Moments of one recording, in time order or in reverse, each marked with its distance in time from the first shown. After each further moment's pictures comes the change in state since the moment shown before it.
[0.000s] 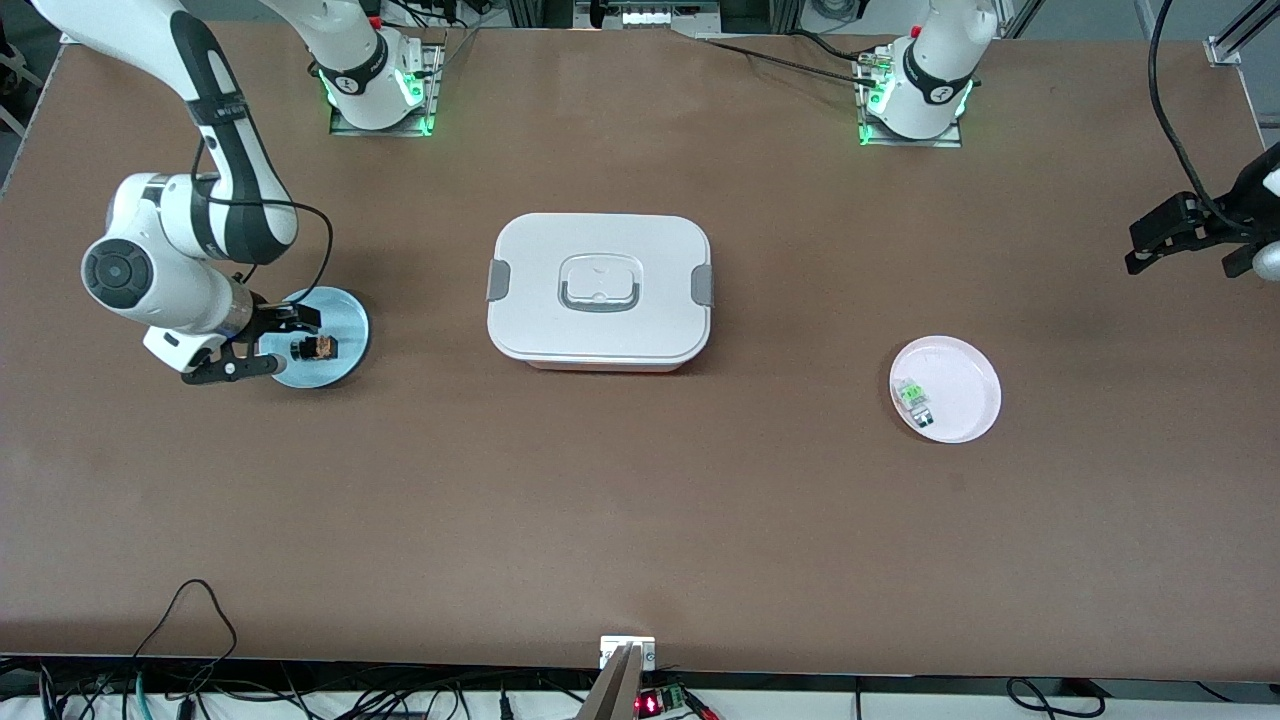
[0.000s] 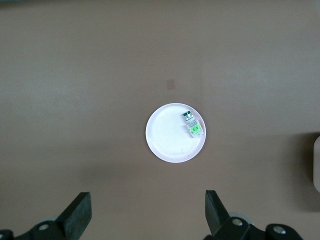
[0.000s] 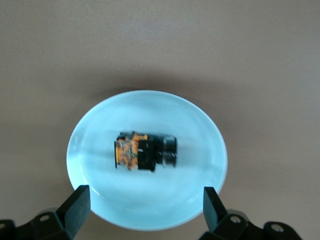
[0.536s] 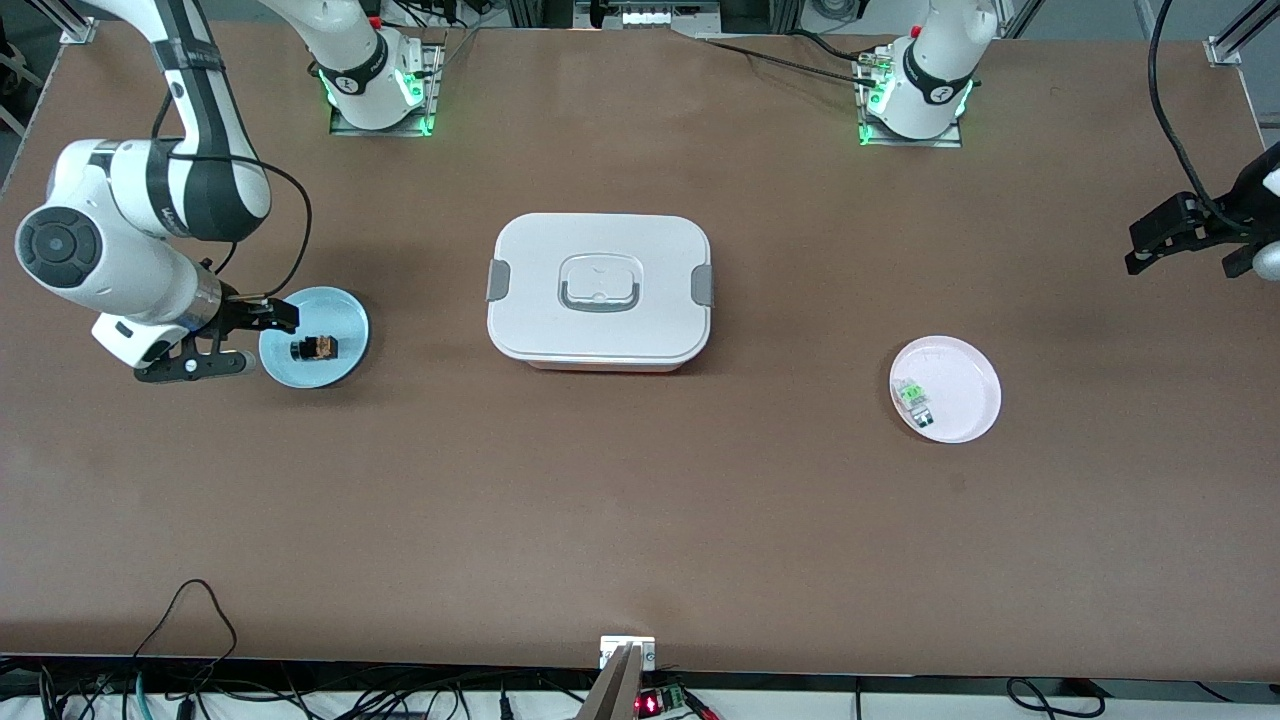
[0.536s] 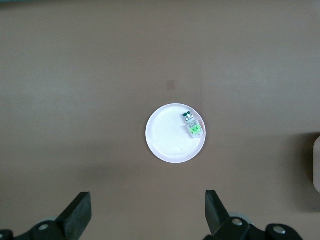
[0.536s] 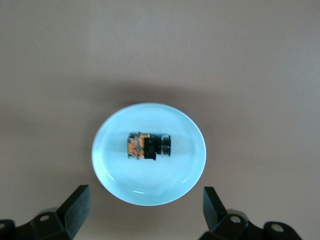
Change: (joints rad) left arm -0.001 0.000 0.000 0.000 0.000 0.002 0.000; right arm 0.020 -0.108 -0.001 0.100 -0.061 -0.182 0.062
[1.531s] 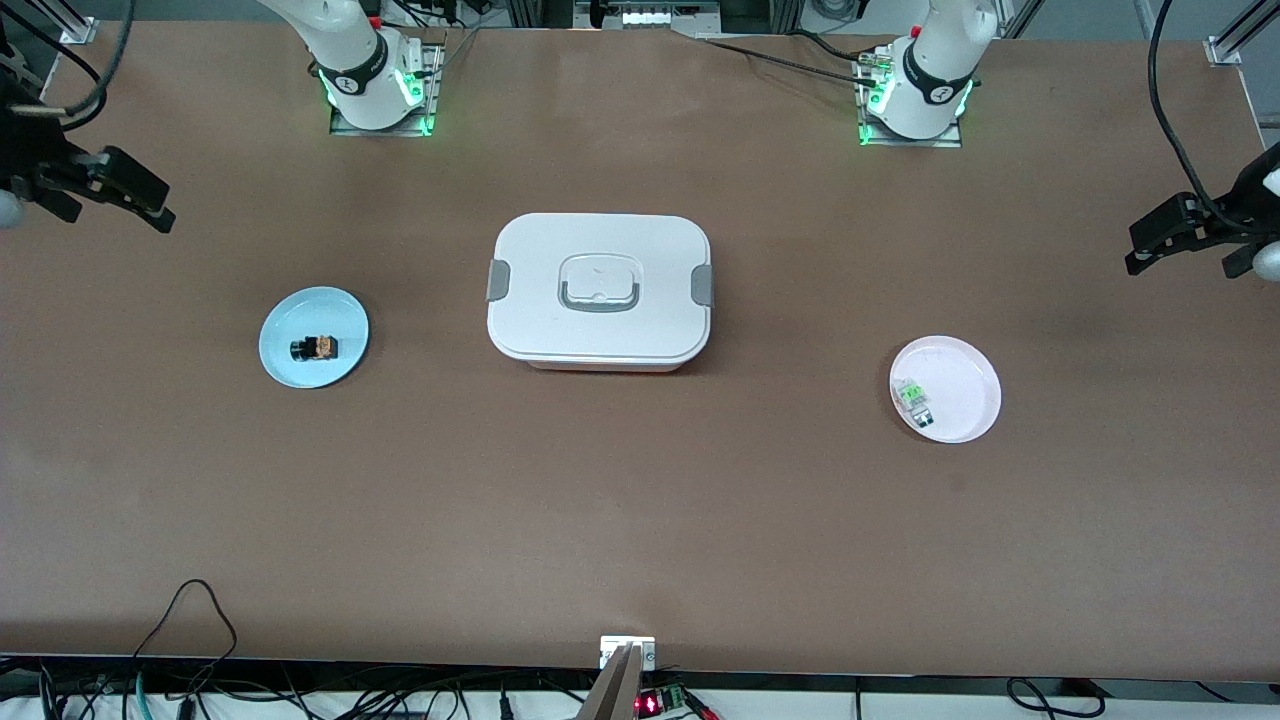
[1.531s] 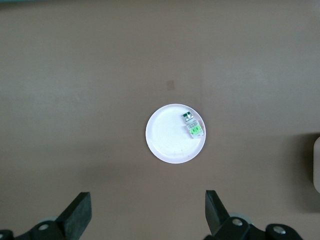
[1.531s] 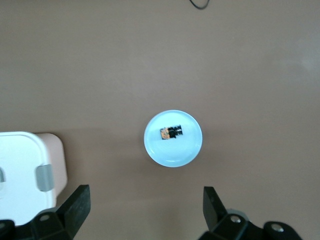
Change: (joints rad) left arm 0.000 -0.001 0.000 -0.001 0.000 0.002 0.000; right arm 0.049 -0.214 0.035 0.491 0.029 -0.551 0.286
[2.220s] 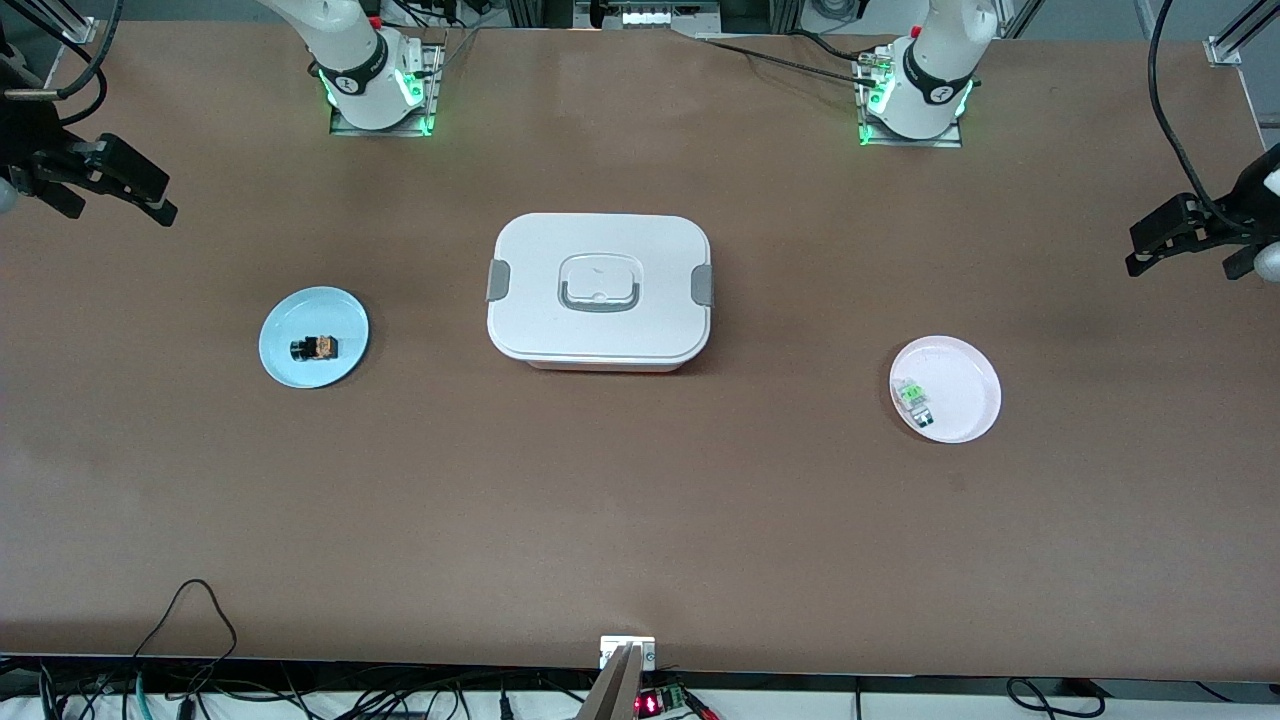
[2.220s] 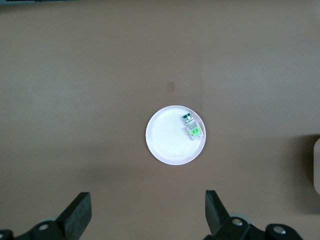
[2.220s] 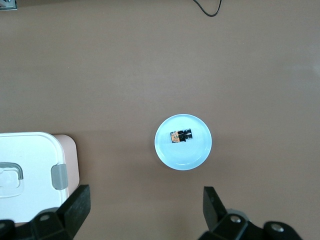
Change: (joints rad) left arm 0.000 0.000 0.000 0.000 0.000 0.007 0.000; right arm 0.001 -0.035 0.002 0.015 0.048 0.011 -0.006
